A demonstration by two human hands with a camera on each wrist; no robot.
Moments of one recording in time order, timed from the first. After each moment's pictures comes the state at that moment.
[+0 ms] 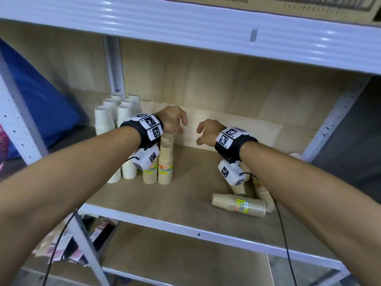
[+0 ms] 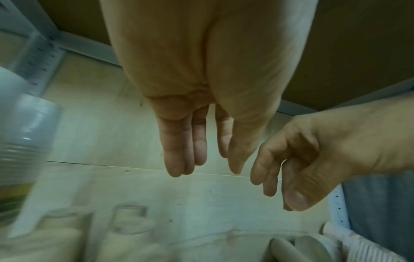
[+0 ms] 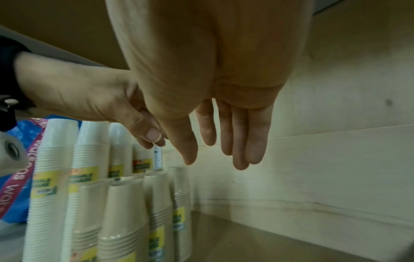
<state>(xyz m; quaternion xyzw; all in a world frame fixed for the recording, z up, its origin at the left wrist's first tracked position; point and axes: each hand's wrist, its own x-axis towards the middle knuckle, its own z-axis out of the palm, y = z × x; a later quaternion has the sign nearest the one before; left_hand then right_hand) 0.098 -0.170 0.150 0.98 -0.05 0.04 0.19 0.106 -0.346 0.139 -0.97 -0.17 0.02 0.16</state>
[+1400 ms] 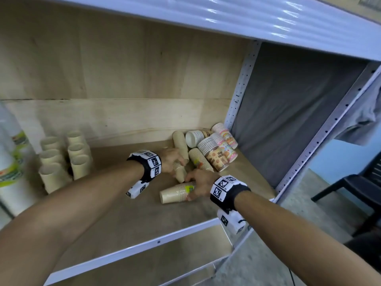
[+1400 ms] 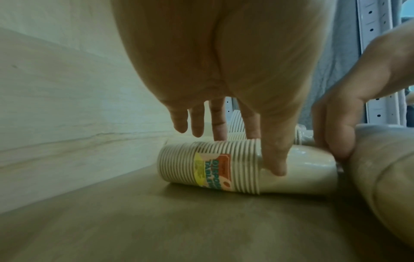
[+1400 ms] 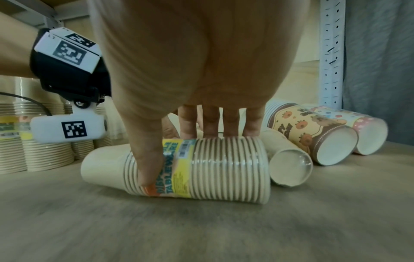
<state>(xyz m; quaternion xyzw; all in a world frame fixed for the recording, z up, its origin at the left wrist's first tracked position) 0.170 -0.348 -0.008 0.91 -0.40 -0.11 0.10 0.043 -0.494 0.004 -0.98 -0.02 0.17 0.11</state>
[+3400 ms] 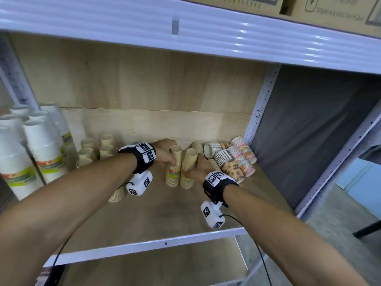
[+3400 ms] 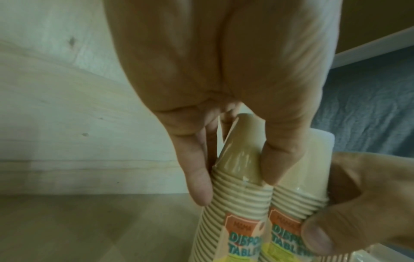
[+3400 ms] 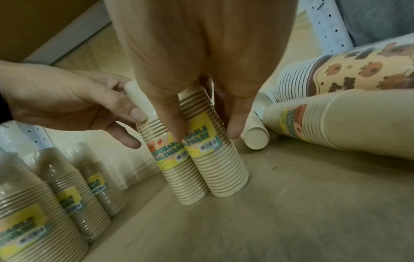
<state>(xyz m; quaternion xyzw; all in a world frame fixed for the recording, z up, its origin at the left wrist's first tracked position) 0.149 -0.292 0.069 0.93 -0.18 -0.17 0.28 0.090 -0.459 0.013 -0.92 0.08 0.02 0.38</state>
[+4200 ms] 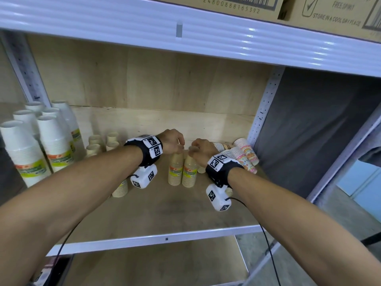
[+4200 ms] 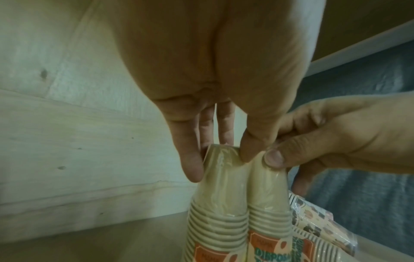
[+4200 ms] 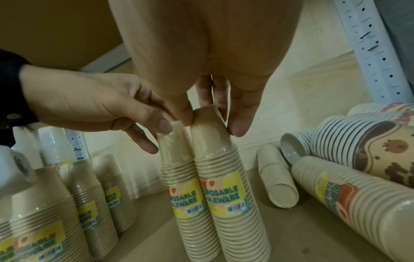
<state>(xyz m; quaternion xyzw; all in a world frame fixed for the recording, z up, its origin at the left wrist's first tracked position) 0.134 -0.299 0.096 0.96 -0.21 -0.04 0.20 0.100 -0.455 0.067 -0.95 0.02 -0.05 0.31</state>
